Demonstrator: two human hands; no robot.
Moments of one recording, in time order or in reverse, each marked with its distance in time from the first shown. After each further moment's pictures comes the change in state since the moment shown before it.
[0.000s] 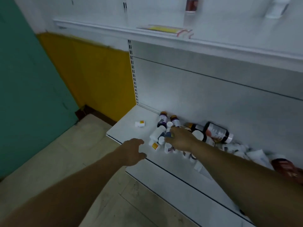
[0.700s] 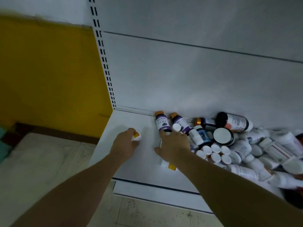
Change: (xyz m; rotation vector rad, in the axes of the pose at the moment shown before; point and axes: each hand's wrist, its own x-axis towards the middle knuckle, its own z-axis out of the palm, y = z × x) left_hand 0.248 -0.108 0.002 -0.164 0.232 0.273; right_hand 0.139 -0.050 0.089 -0.552 0.029 0.440
